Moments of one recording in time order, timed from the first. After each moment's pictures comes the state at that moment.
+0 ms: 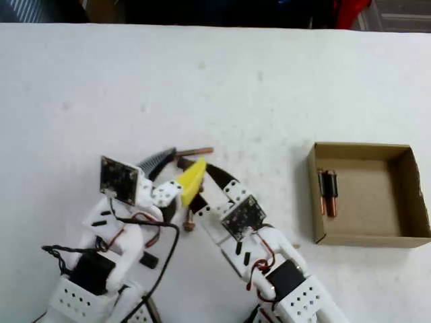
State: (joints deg) left arm 19.1 -88.9 78.9 35.0 9.7; right arm -40.4 -91.0 96.7 8.8 12.5
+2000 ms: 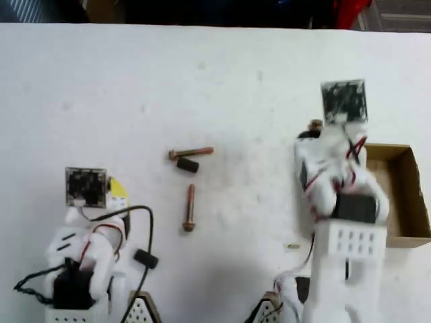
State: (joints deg) left arm -5.7 -104.7 79.9 67.1 0.0; right arm 4.7 -47.3 36.2 59.5 12.7
